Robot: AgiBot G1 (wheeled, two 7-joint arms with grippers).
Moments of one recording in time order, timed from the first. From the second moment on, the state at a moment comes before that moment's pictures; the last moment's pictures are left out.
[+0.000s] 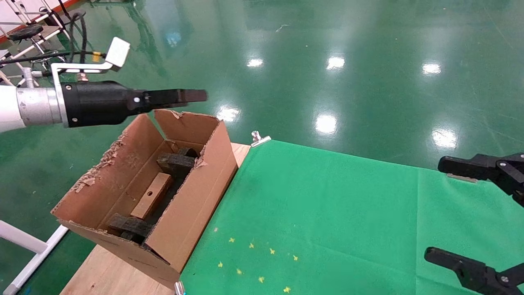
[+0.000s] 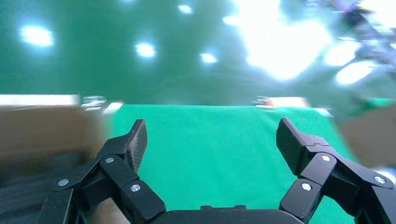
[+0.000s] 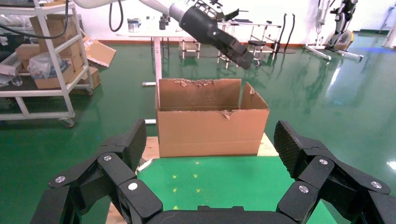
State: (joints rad) left arm -1.79 0.65 0.69 -0.27 1.22 1.41 -0.66; right arm 1.08 -0.58 -0.35 1.25 -0.67 -1.45 0.14
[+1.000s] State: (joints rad) left arm -1.57 0.64 0.56 -0.58 1.05 1.46 -0.53; right arm 1.08 -0.58 -0.35 1.25 -0.67 -1.45 0.14
